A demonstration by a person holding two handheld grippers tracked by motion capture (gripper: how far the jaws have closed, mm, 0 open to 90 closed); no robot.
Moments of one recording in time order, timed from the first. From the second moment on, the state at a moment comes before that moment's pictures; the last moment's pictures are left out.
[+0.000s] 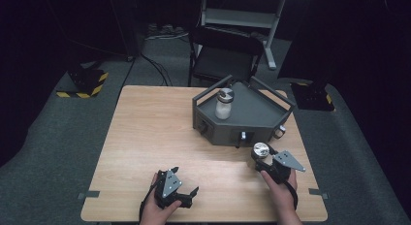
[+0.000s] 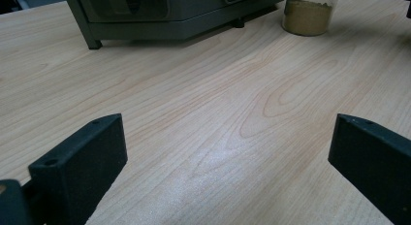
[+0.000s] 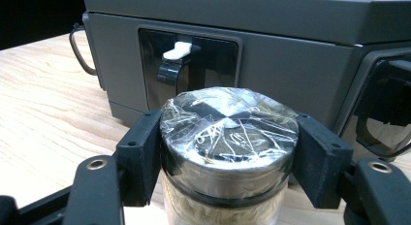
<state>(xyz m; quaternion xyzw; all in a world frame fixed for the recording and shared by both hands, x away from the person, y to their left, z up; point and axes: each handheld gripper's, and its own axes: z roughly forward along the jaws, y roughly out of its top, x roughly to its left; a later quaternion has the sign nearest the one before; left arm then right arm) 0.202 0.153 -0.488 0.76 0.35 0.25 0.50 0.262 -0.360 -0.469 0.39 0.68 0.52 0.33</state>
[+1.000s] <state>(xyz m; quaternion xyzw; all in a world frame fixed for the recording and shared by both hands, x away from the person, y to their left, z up) 0.202 0.153 -0.487 0.76 0.34 0.25 0.49 0.241 -0.363 -0.433 0.37 0.67 0.53 0.36</state>
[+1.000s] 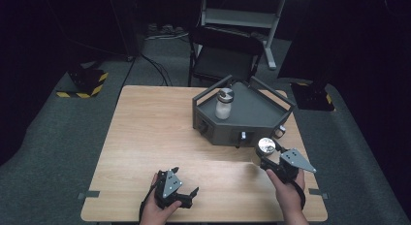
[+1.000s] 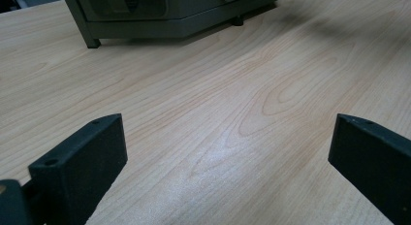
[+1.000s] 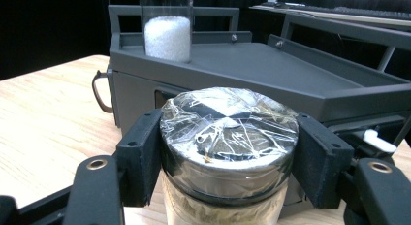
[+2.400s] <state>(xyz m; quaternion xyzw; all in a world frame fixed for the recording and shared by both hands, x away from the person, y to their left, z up) 0.203 0.154 -0.487 0.76 0.34 0.24 0.50 0.240 -0.364 -0.370 0.36 0.64 0.56 0.37</state>
